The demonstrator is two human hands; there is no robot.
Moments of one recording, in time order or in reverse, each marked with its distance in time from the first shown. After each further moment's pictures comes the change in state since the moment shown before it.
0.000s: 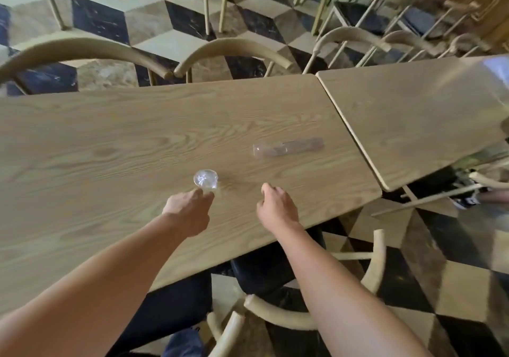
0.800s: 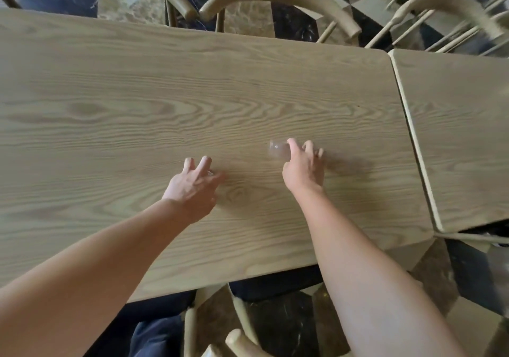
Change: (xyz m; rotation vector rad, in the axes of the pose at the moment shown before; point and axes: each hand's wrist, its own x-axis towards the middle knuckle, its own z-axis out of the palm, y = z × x) left_hand 0.102 -0.017 0.053 -0.136 0.076 -0.130; right_hand 0.200 0.022 0.051 -0.214 0.152 -0.111
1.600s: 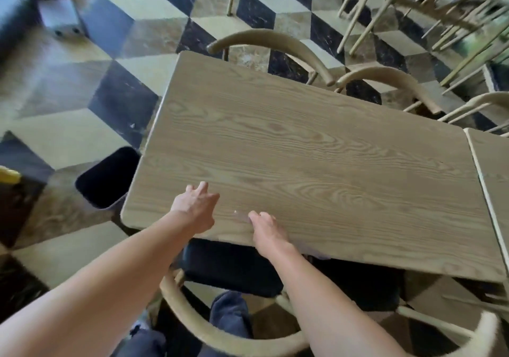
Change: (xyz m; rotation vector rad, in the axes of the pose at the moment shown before) left_hand -0.298 -0.270 -0.016 -0.111 -0.095 -0.317; right_hand -0.338 -0.323 0.001 -0.083 -0.500 -0.504
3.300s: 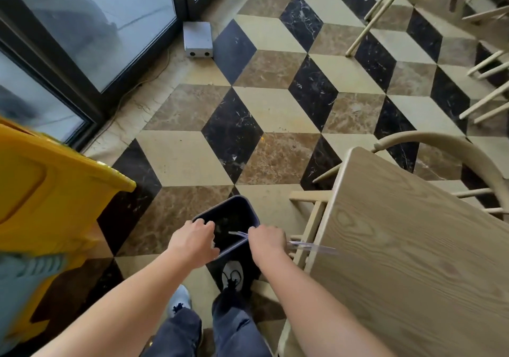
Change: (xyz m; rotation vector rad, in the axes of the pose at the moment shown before) left_hand 0.048 -0.444 -0.052 -0.290 -0.032 -0.305; right_hand 0.246 -0.441 -0.046 -0.603 -0.125 -0.273
